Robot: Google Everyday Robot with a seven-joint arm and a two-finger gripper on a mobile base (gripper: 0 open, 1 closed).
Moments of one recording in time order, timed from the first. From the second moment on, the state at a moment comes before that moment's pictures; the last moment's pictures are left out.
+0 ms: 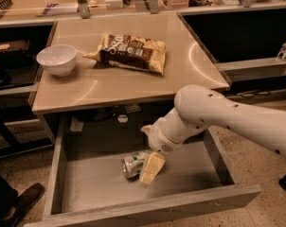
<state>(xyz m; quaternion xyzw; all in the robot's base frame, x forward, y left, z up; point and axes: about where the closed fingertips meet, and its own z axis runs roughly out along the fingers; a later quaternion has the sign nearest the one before) 0.466 -0.004 0.672 -0.66 0.70 0.21 0.20</state>
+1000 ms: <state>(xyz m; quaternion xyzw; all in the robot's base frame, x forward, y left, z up) 0.470 0.005 0.627 -0.66 0.69 0.23 0.20</state>
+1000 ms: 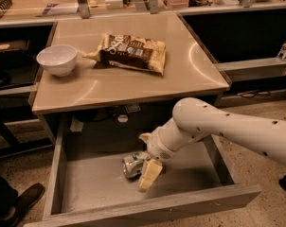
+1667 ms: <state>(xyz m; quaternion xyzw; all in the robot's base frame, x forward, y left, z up) 0.470 0.004 0.616 -0.66 0.68 0.24 0.21</state>
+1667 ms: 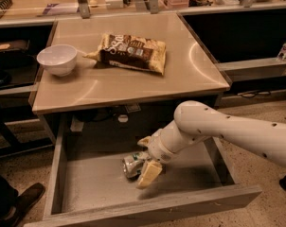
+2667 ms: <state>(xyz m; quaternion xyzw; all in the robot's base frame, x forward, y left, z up) 0.470 0.004 0.616 -0.66 0.68 0.24 0.21</state>
